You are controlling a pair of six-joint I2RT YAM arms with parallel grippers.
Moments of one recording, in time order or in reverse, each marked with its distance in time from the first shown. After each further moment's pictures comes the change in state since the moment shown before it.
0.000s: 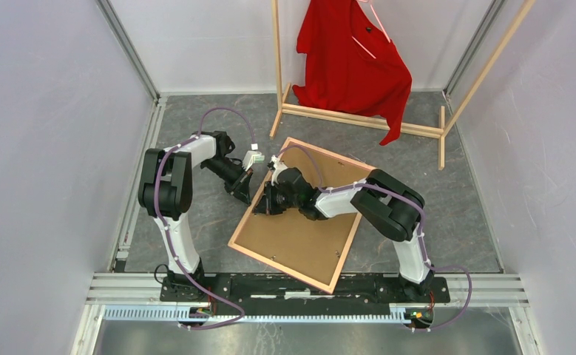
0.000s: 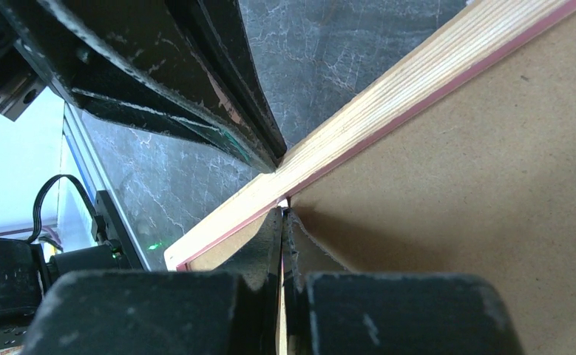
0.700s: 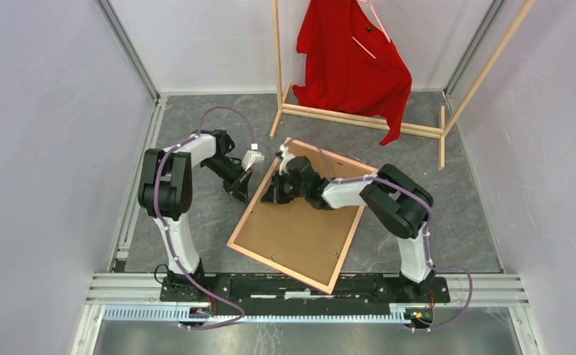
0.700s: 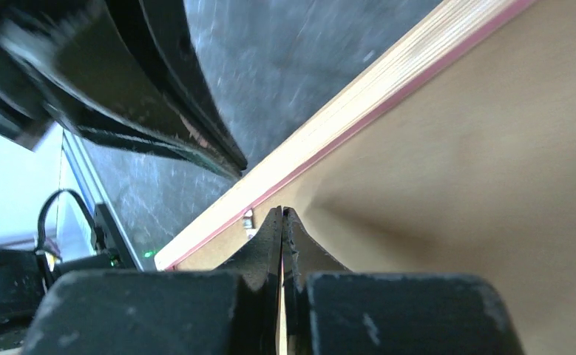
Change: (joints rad) left arm 0.001 -0.005 0.006 -0.014 -0.019 0.000; right arm -0.069 -0.010 0.020 -0.040 -0.040 -0.030
